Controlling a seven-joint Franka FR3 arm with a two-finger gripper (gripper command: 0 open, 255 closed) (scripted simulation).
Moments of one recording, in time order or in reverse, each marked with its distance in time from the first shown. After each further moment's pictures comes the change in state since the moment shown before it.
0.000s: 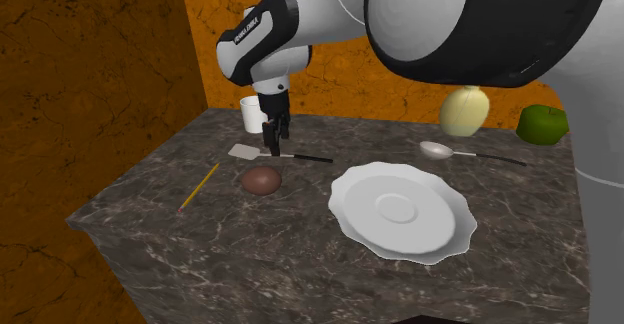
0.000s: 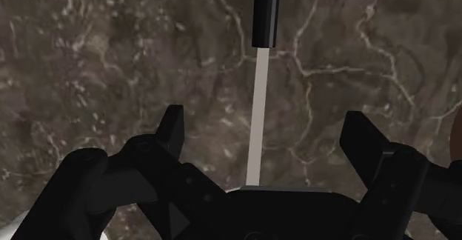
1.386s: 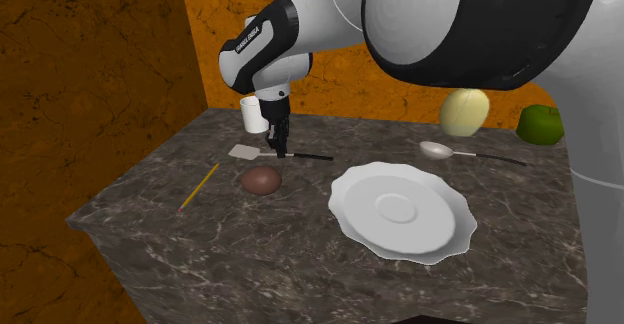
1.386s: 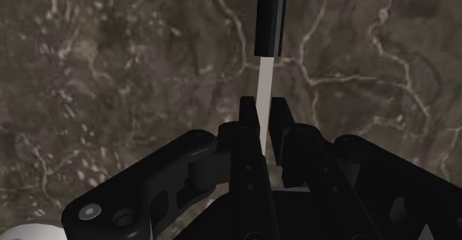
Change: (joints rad) arm -0.001 0.012 -0.001 -0.022 -0.001 0.035 0.000
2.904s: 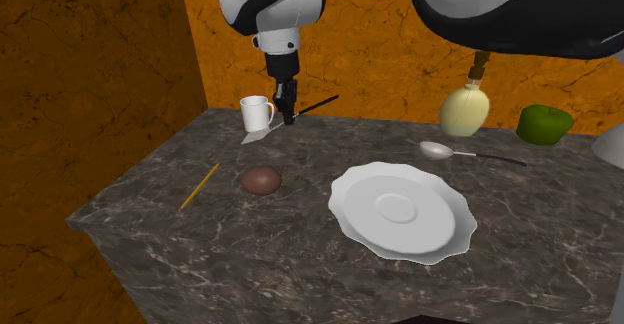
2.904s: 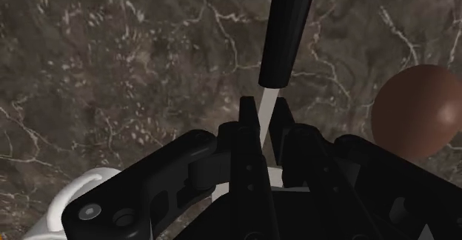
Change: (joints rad) arm -0.022 -0.136 -0.007 0.066 0.008 -0.200 -0.041
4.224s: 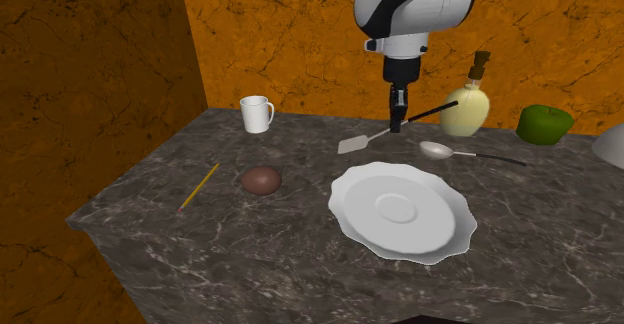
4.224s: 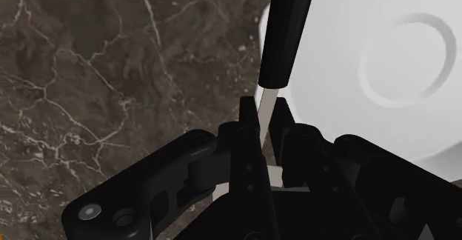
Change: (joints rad) arm -0.218 -0.412 -0.165 -0.559 -0.018 0.169 -0.365
